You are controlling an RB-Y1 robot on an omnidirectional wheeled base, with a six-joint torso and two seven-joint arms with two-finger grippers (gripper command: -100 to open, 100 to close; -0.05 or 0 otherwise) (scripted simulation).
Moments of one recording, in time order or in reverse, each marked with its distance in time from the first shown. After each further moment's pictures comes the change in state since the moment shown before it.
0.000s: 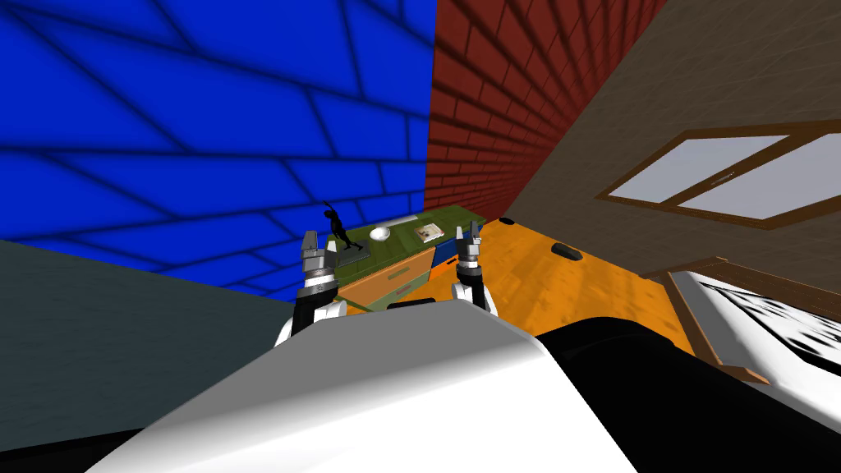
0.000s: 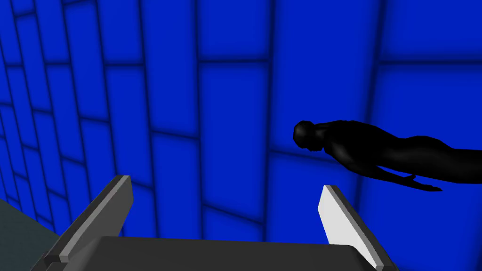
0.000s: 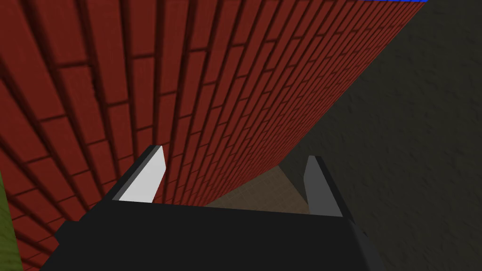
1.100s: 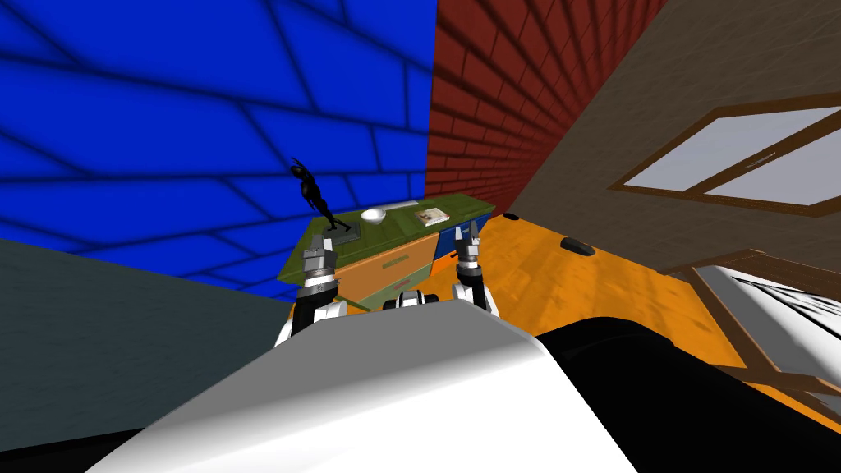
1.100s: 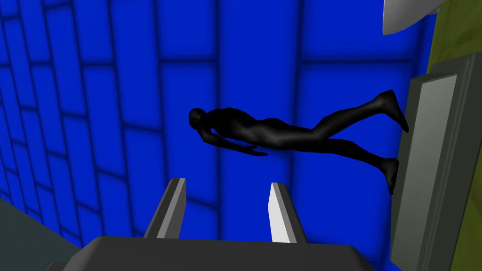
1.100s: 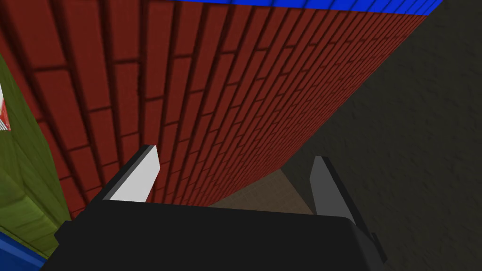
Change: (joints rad) left arm 0.000 0.000 0.000 0.000 0.000 0.000 0.000; right arm 0.002 -0.025 0.002 0.004 0.004 -0.002 0.018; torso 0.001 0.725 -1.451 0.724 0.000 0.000
